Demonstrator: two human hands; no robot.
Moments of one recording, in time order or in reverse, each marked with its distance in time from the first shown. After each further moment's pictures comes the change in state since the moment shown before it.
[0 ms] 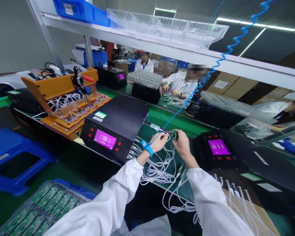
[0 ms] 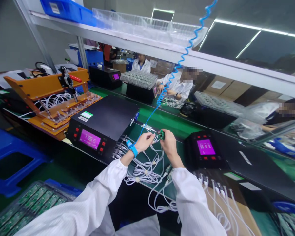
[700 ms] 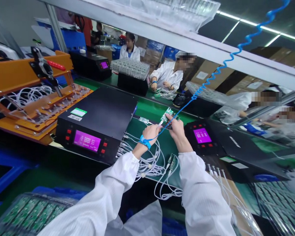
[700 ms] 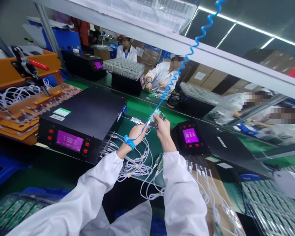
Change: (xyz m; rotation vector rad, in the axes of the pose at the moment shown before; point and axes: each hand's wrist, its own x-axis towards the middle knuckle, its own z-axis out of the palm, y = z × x) left_hand 0.012 0.036 0.007 0.430 -0.049 -0.058; right_hand 0.059 -0.026 -0.017 1.199 0.342 0.808
